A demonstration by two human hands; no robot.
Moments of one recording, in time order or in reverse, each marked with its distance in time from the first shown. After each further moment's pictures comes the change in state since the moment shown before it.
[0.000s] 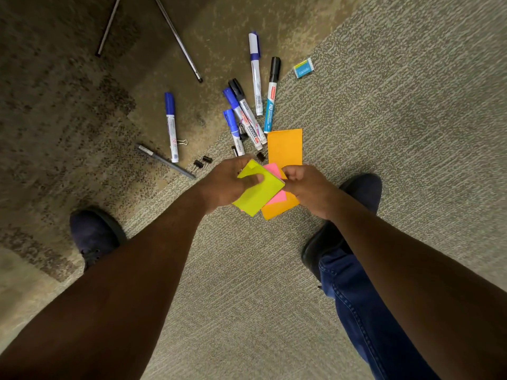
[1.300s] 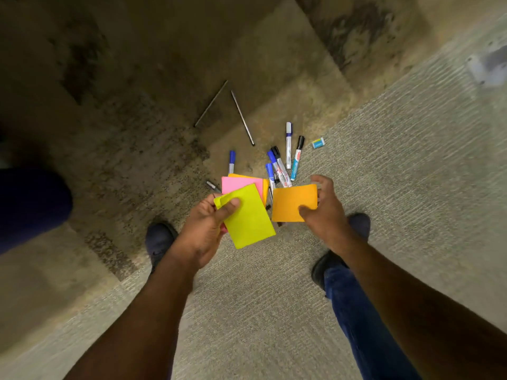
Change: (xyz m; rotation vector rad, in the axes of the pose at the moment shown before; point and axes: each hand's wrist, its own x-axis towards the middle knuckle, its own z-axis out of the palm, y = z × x) left_hand -0.201 0.036 -0.082 -0.842 0.229 0.150; right_hand -0.130 -0.135 0.093 -0.483 0.480 -0.193
